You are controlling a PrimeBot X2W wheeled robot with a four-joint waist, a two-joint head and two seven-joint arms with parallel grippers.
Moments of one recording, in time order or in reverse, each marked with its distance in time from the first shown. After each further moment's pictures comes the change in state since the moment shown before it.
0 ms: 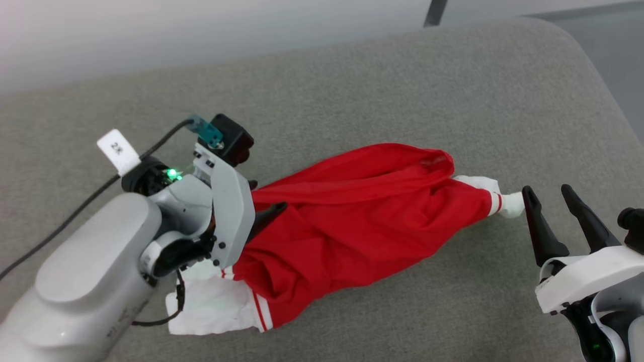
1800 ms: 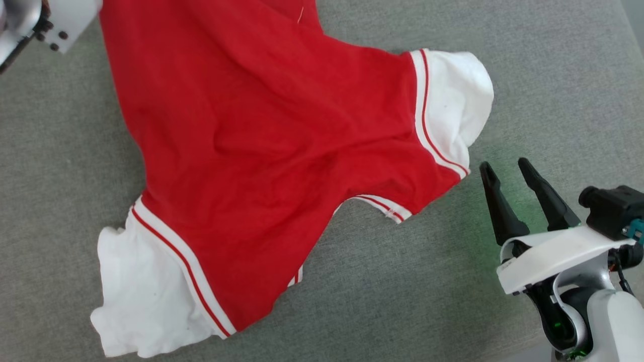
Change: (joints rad) left arm -0.800 0.087 -0.516 0.661 0.307 -0.001 -0.678; right arm -0.093 0.032 0.111 0.063 0.027 0.000 -0.088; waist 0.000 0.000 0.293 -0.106
